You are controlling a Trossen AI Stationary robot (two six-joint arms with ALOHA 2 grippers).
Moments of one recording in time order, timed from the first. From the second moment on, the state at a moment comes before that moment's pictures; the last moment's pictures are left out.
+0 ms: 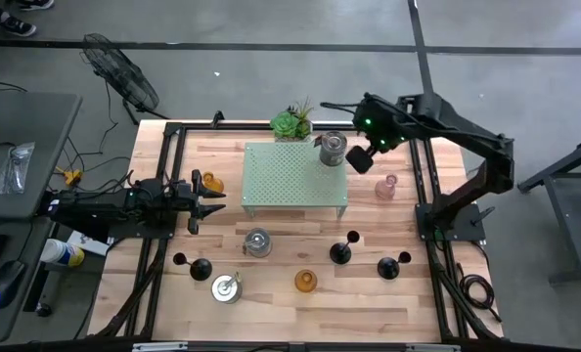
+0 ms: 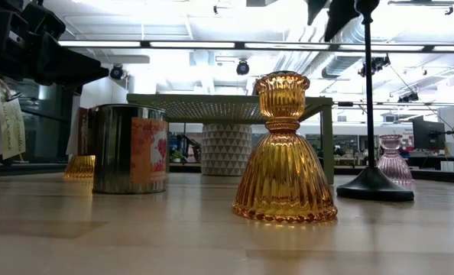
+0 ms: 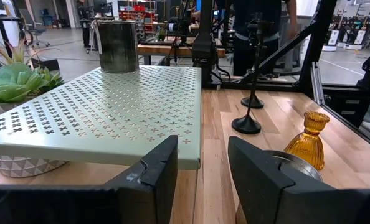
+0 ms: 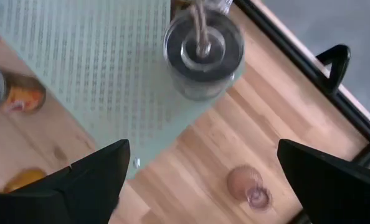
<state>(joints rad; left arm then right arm) -0.01 0.01 0.05 -0.05 -0.09 -0.03 -0.29 1.50 1.86 -1.51 0.15 0.44</state>
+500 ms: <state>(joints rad) -0.01 0.01 0.05 -0.05 -0.09 -0.03 -0.16 1.31 1.67 -1.57 0.14 0.57</state>
